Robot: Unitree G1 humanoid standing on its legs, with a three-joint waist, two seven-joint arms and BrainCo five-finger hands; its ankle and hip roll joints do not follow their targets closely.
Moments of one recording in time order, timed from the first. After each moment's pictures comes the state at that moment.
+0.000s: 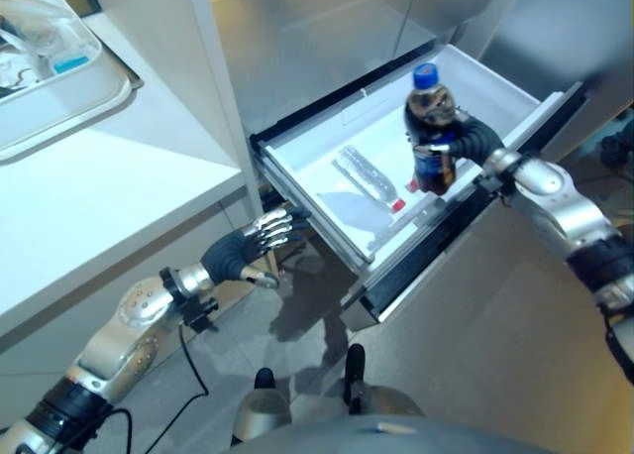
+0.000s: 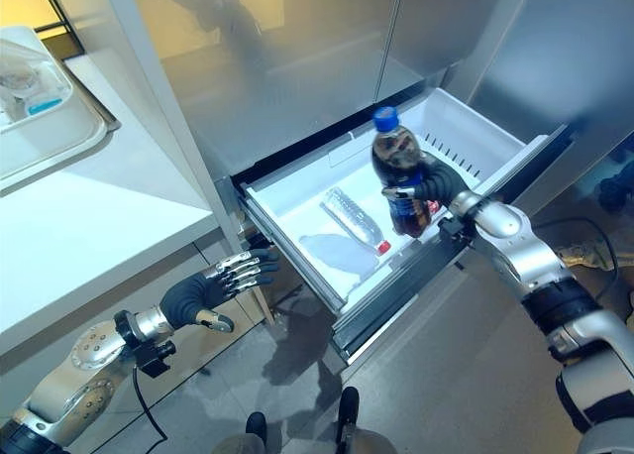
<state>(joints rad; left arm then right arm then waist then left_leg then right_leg) 0.02 0.89 -0.33 -0.23 -0.78 -0.16 -0.52 -0.83 -0.91 0.64 0.38 0.65 -0.14 0.25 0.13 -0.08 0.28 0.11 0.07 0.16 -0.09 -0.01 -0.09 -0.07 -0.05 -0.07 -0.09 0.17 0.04</state>
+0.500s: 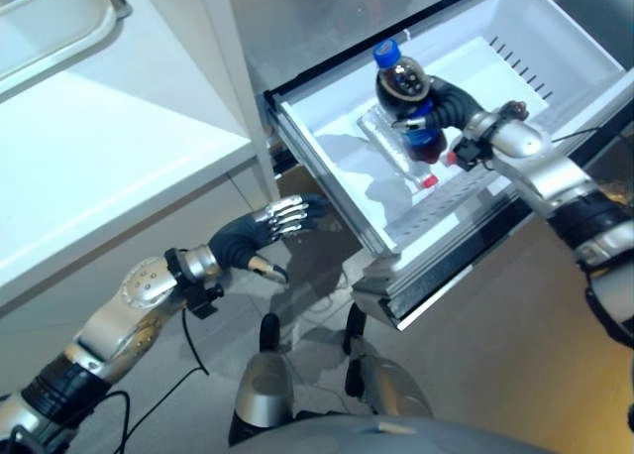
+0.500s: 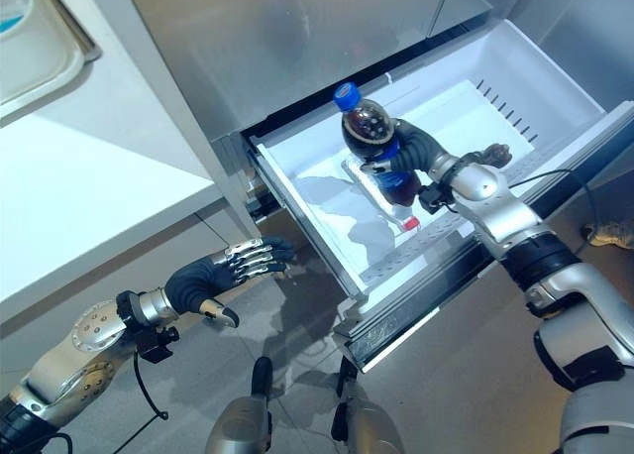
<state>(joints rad) -0.10 0.93 -0.37 -0.30 -0.81 -0.17 -0.49 -0.98 -0.81 0.69 0.51 0.56 -0.14 0.23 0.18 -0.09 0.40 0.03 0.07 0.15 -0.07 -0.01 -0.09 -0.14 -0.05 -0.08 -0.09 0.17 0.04</state>
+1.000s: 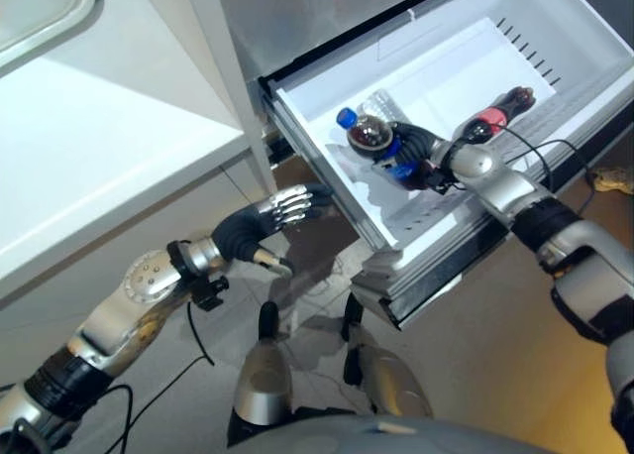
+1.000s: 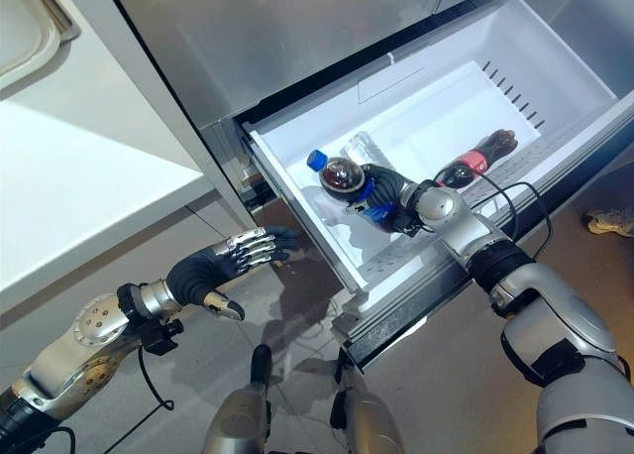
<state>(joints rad) -0.11 0.94 -0.37 -0.33 -0.74 -0.19 -0.43 -1.02 -0.65 0.80 0.72 0.24 -0.06 0.25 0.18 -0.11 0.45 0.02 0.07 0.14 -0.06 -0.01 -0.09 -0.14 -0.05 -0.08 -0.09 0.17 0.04</state>
